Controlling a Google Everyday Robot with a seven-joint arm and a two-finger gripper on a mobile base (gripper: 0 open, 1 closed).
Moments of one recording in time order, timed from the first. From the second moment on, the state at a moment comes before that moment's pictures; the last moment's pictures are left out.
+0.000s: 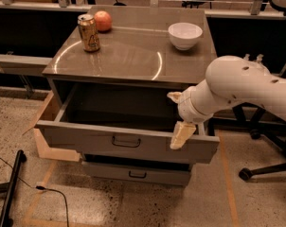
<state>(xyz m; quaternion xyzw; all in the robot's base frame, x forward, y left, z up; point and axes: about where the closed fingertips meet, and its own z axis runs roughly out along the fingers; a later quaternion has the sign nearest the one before) 0.551 -0.099 0.746 -0.70 0.66 0.02 0.27</state>
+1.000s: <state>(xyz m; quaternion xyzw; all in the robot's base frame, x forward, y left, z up) 0.598 -0.109 0.735 -0.69 0.67 -0.04 0.28</state>
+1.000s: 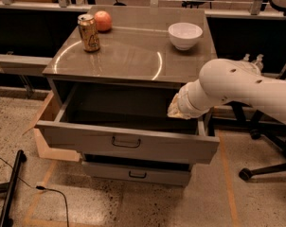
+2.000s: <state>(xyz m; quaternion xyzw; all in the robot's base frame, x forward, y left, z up) 0.604 -0.108 0.686 -0.70 0.67 -0.09 0.24</state>
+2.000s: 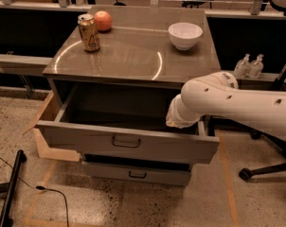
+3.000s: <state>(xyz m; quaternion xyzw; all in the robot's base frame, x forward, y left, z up) 0.571 -0.097 0.654 -0.71 0.67 0.00 0.19</state>
